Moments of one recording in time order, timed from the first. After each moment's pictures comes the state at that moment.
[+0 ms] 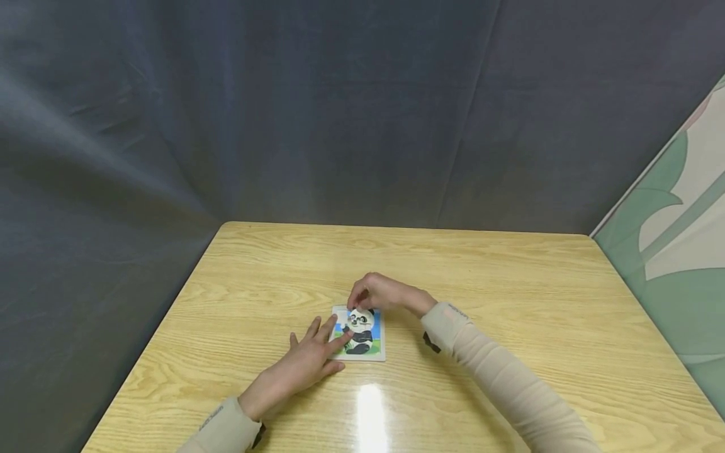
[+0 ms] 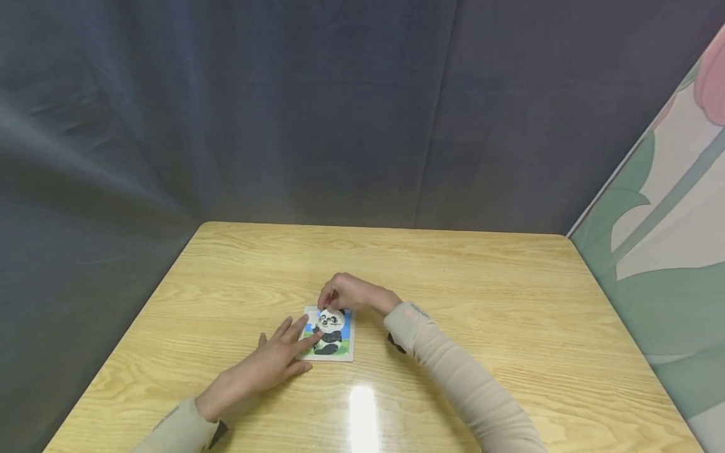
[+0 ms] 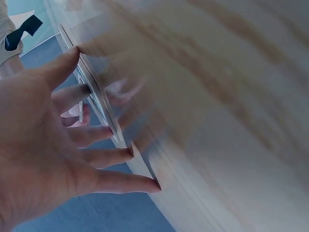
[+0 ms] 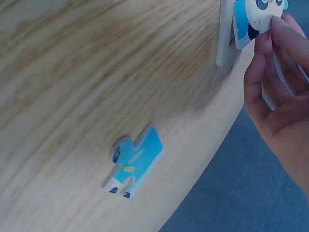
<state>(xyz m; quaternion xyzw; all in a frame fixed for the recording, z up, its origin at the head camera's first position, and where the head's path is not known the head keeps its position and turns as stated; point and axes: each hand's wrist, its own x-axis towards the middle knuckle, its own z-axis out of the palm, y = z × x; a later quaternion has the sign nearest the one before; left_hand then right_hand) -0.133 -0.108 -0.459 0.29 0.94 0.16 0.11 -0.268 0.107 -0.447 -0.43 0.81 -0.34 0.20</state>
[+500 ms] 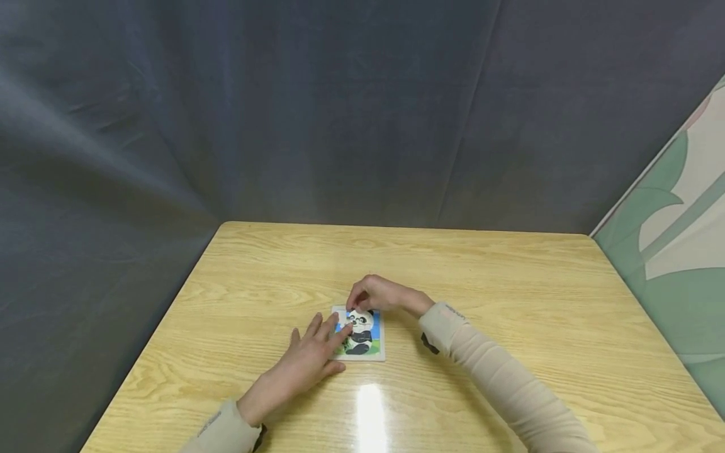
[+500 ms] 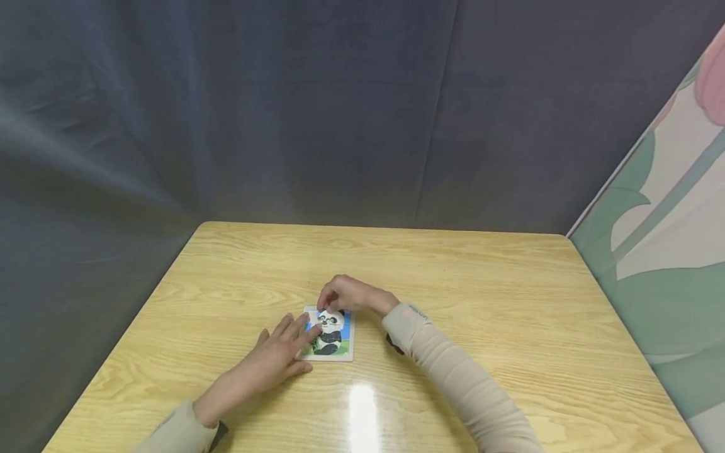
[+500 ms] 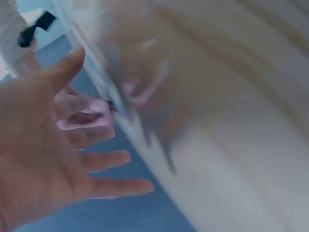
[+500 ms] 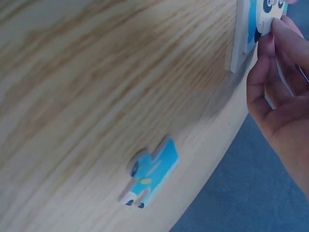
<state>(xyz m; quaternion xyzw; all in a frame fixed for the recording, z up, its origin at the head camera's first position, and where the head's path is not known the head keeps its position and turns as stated) -0.129 -0.099 -0.454 0.30 0.94 0.13 0.06 -0.273 0.106 -0.457 -0.42 0.81 -0.33 0.21</state>
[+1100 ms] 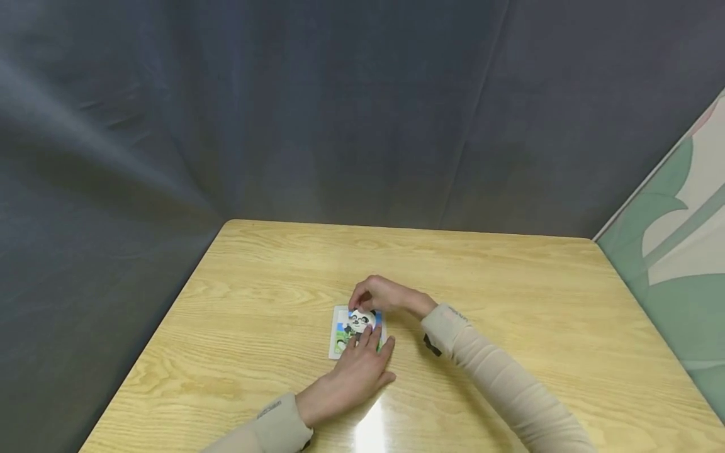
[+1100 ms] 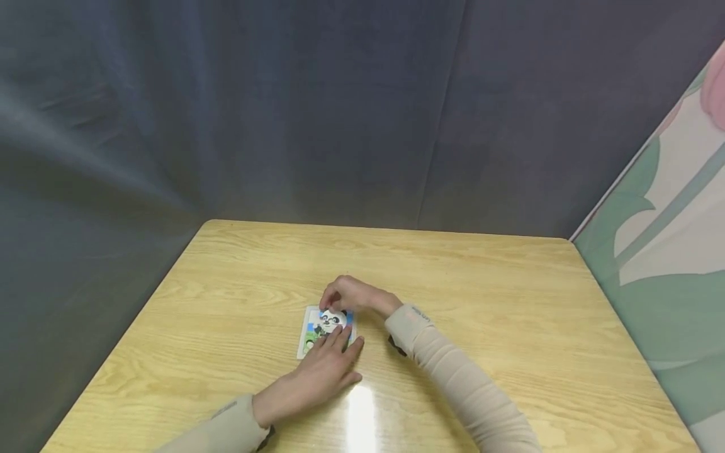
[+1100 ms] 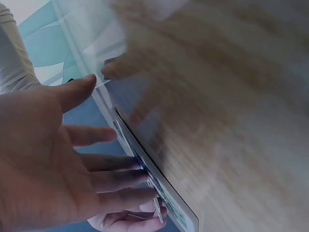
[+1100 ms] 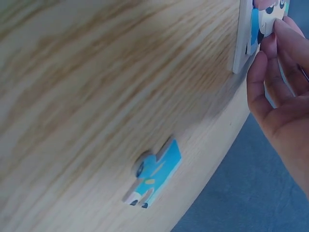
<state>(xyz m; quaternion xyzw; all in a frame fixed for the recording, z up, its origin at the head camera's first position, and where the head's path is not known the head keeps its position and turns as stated) -0.118 -0.017 -0.459 0.32 0.95 0.03 0.03 -0.269 0.108 -0.456 -0.43 0.80 -0.35 0.21</state>
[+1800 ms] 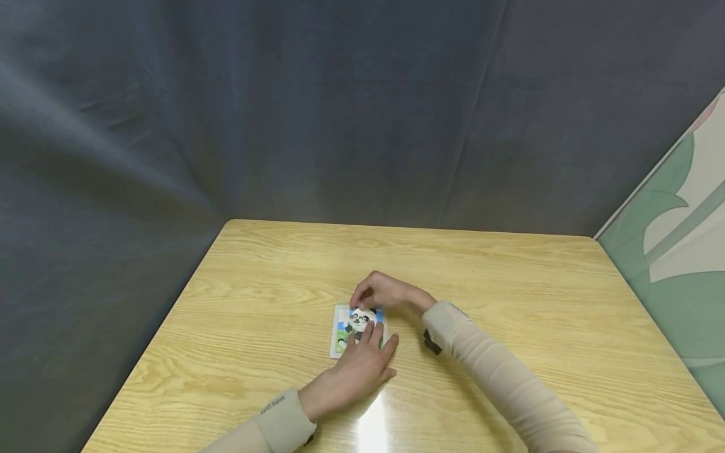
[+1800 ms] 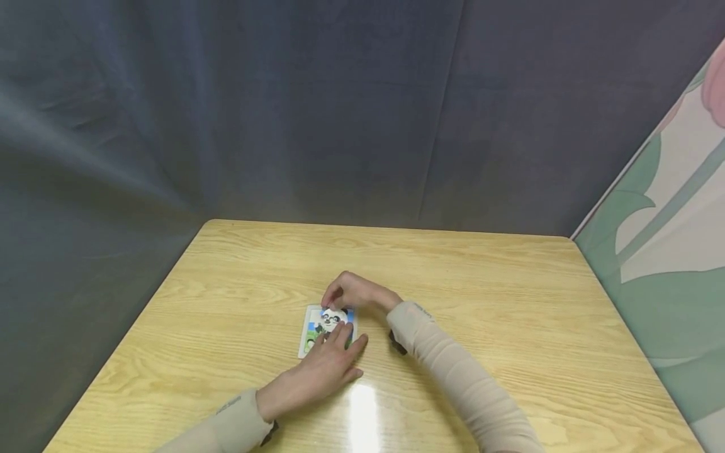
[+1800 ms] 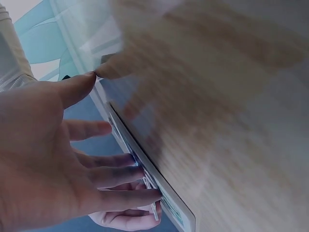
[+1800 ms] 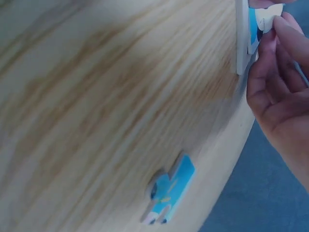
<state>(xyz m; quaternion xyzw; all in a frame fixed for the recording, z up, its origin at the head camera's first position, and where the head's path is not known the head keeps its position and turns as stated) -0.121 -0.015 -0.463 0.32 0.95 0.02 0.03 -0.273 0.109 -0.458 -0.41 0.79 -0.40 0.24</state>
